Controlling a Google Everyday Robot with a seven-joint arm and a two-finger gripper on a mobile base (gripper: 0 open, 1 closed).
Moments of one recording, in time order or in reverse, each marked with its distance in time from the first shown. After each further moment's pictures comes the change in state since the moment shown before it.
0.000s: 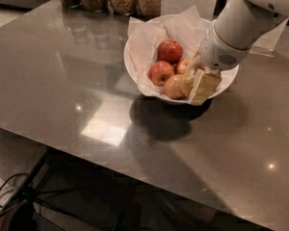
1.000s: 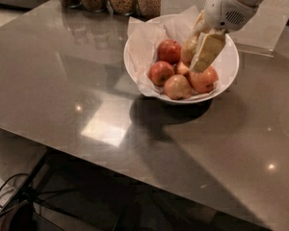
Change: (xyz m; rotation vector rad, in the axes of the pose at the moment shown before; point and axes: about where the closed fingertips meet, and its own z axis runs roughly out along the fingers) arm -0.020 -0.053 -0.050 0.020 -0.077 -0.002
